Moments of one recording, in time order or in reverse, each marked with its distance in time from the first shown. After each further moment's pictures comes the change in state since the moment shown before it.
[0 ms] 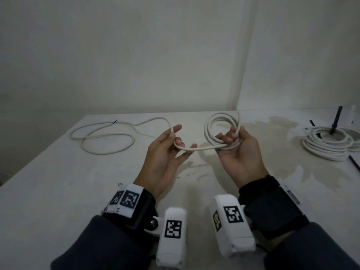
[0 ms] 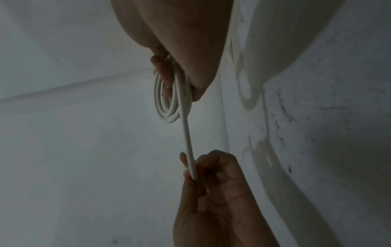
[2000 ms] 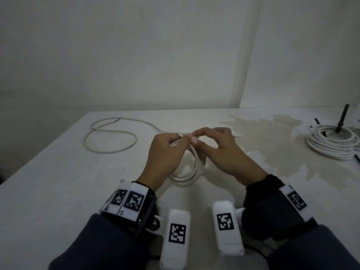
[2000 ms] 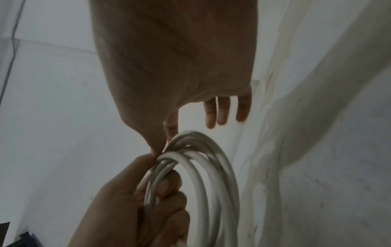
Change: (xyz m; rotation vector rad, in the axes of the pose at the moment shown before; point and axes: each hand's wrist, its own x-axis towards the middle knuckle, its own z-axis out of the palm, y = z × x) left_hand -0.004 0.002 -0.004 0.941 0.060 0.318; right_hand -0.014 0.009 -0.004 -1.759 -0.435 -0.326
